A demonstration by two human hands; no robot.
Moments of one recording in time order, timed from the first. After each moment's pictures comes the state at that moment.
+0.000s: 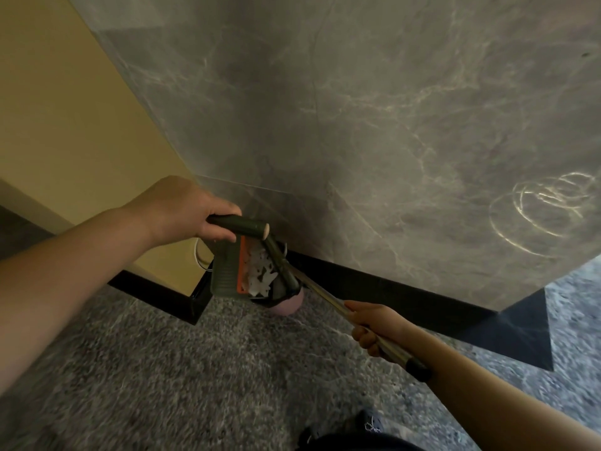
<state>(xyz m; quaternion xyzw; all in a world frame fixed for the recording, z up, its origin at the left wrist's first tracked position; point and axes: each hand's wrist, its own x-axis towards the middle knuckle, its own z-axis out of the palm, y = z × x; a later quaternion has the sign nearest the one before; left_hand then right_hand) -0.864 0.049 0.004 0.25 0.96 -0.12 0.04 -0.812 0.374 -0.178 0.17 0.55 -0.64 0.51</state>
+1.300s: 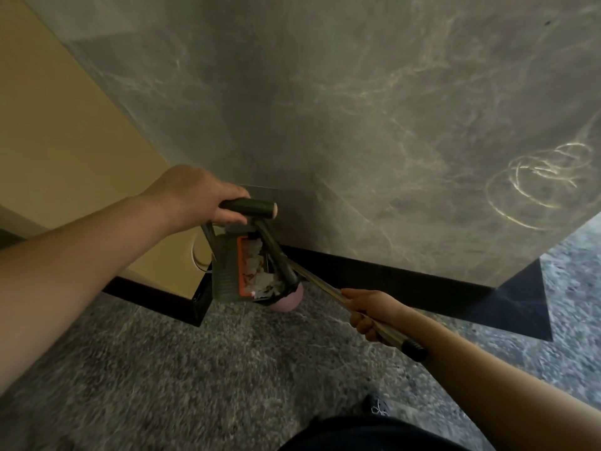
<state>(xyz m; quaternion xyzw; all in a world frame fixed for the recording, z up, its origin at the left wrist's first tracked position) -0.889 0.100 0.008 0.22 0.95 -0.20 0.07 -0.812 0.393 -0.192 0.18 0.54 -0.65 0.50</state>
